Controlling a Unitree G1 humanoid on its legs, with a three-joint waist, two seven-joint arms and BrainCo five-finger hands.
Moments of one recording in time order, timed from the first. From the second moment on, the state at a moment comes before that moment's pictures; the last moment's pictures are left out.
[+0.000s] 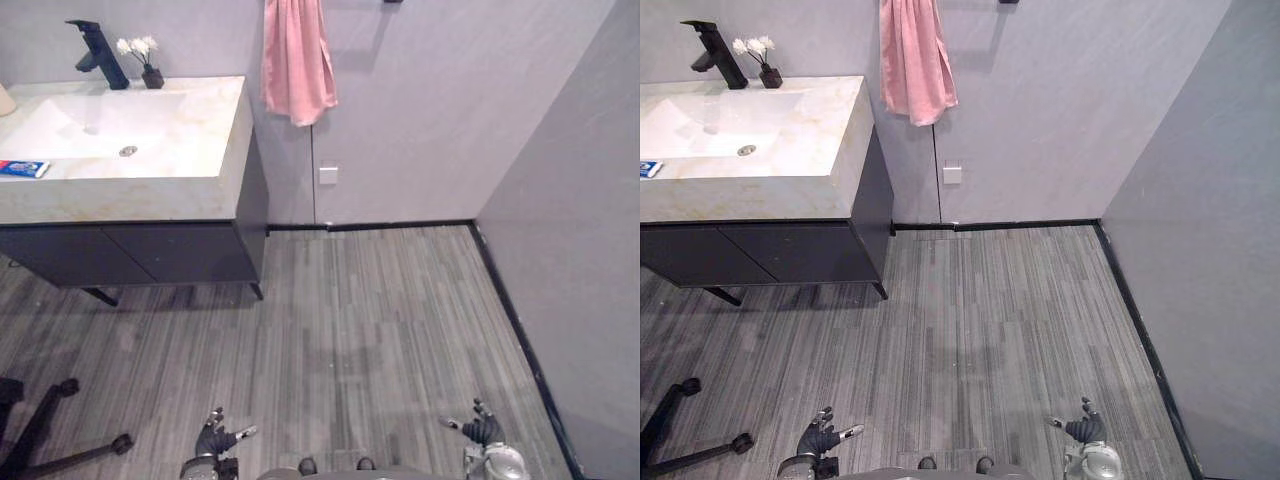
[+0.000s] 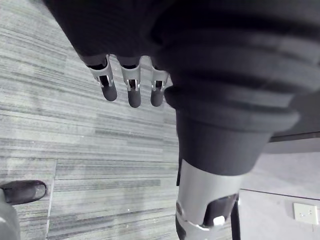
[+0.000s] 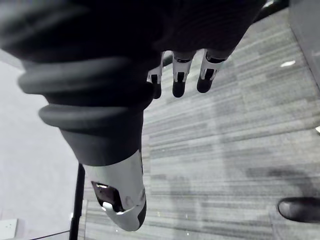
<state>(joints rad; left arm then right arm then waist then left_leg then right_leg) 0.18 0.17 0.05 0.86 -0.11 -0.17 0.09 0.13 -0.20 -0.18 0.83 -0.02 -0.11 -0.11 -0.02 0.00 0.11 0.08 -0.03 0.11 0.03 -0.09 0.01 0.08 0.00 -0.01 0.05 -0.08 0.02</state>
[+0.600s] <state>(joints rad) 0.19 0.15 0.05 0.72 -0.12 -0.18 0.09 0.08 -0.22 -0.18 0.79 -0.05 -0.13 -0.11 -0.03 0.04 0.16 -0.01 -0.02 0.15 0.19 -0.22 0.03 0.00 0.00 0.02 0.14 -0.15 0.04</state>
